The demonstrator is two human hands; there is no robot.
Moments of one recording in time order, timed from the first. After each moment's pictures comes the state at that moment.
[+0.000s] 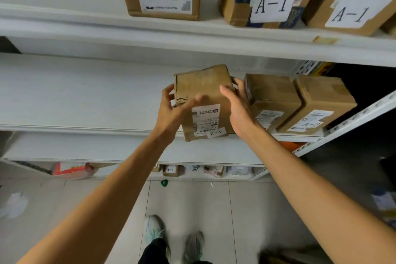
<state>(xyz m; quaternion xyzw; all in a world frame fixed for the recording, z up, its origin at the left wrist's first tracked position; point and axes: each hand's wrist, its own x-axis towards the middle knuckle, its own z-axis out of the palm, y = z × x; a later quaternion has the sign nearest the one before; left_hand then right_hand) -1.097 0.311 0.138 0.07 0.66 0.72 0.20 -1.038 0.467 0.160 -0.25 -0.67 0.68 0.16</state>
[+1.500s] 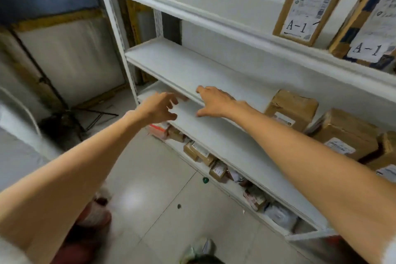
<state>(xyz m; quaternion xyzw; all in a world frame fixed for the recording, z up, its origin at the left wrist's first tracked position) -0.918 0.043 0.210 0.02 0.98 0.21 0.04 -0.966 0.229 0.242 0.29 -0.95 0.06 -0.10</state>
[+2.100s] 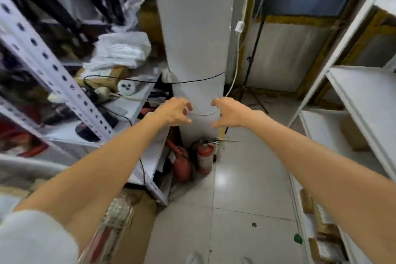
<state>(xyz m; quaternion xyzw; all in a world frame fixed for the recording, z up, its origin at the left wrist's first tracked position) -0.550 -0.118 0.205 -0.45 0.87 0.21 0.01 -0.742 -0.042 0.216 0.72 -0.67 0.02 -0.18</state>
